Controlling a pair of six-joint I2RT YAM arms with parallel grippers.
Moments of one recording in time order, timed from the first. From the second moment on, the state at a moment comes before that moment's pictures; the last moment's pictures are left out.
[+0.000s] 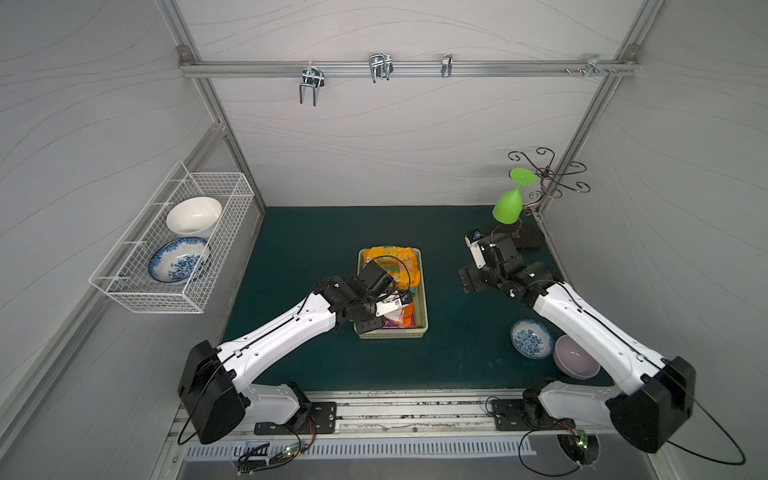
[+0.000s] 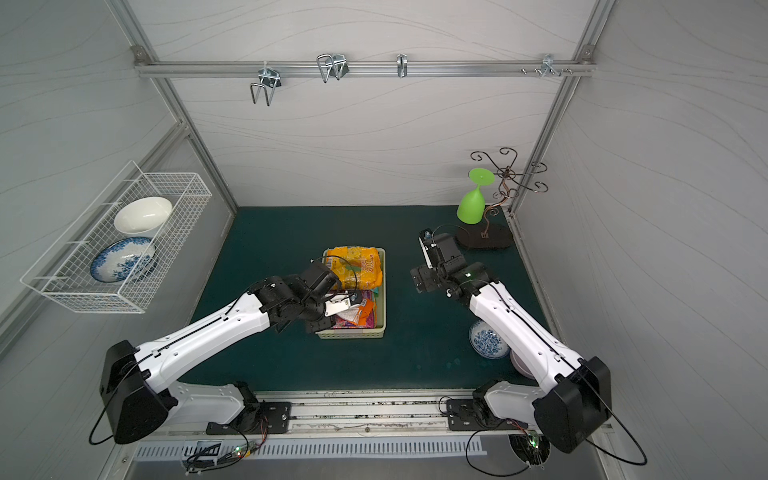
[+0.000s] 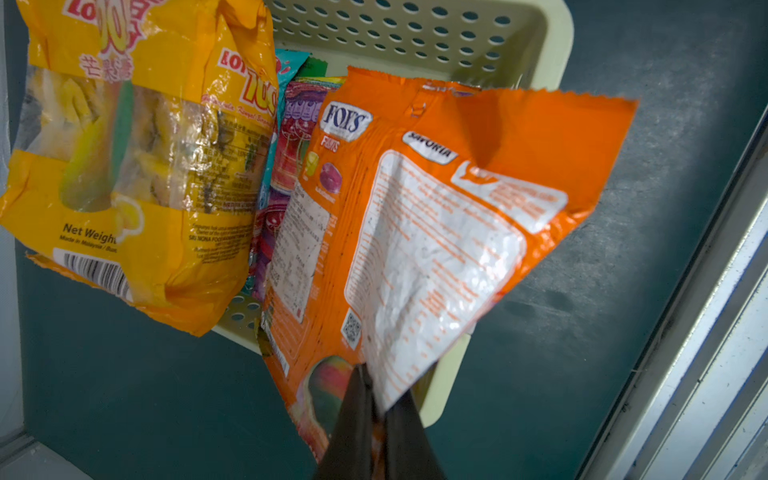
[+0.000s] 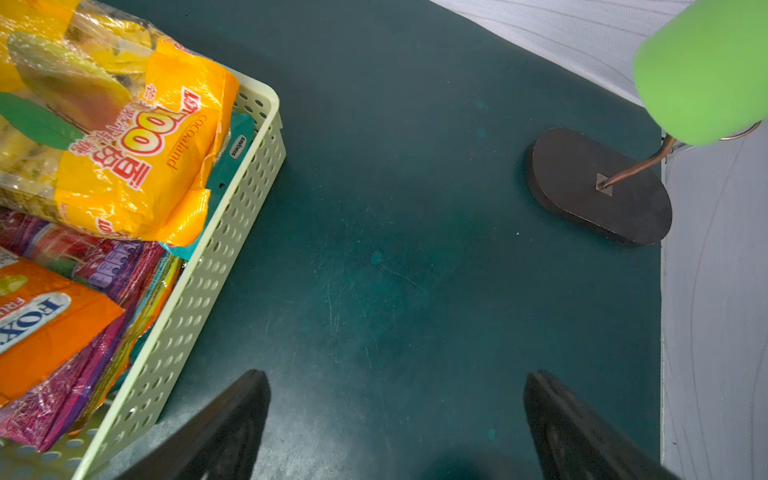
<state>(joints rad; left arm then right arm) -0.78 1.31 1.09 -0.96 -0.10 0.55 0.57 1.24 1.11 -0.71 0.25 -0.02</state>
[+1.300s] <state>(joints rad) -0.72 1.51 1.11 -0.90 0.08 0.44 0.57 1.25 1.11 -0.71 0.25 -0.02</state>
